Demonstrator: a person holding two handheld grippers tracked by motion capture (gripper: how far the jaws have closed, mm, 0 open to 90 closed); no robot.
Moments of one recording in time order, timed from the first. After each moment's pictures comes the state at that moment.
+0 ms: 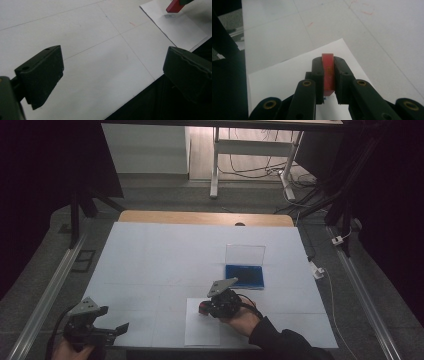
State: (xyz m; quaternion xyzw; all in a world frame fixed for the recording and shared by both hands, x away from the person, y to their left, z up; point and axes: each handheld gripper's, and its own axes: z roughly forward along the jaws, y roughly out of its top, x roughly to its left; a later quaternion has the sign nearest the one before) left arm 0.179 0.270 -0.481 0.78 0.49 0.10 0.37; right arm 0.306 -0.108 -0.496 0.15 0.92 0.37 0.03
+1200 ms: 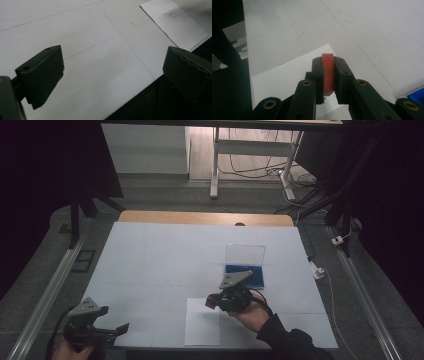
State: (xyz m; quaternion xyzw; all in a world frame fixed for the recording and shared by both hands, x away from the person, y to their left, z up) left arm 0.179 0.269 -0.481 0.78 0.49 0.10 0.37; right arm 0.315 -0.133 -0.474 0.18 0.90 0.40 0.03
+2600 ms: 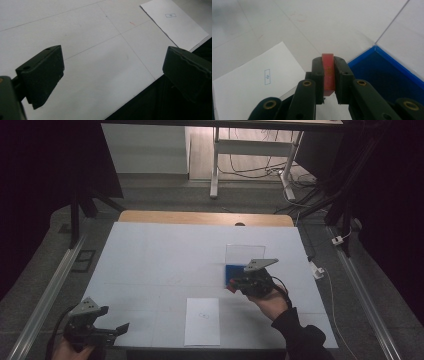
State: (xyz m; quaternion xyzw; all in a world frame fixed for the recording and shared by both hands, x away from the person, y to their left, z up) left arm 0.179 0.269 -0.480 0.78 0.49 0.10 0.37; right arm 0.352 -0.191 -0.463 0.26 0.87 0.40 0.08
